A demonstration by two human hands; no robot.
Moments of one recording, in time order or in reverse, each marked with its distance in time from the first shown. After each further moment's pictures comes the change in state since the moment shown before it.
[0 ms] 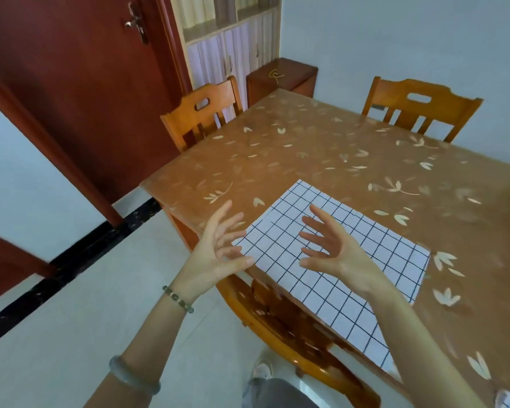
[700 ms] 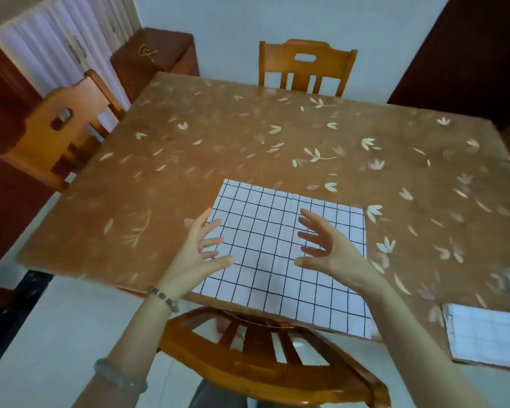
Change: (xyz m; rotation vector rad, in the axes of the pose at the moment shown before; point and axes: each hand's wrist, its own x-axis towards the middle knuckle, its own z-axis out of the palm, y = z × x) left_hand 0.156 -0.032 0.012 0.041 -0.413 -0.107; right_hand 0.019 0.018 -0.041 -0.050 0.435 0.180
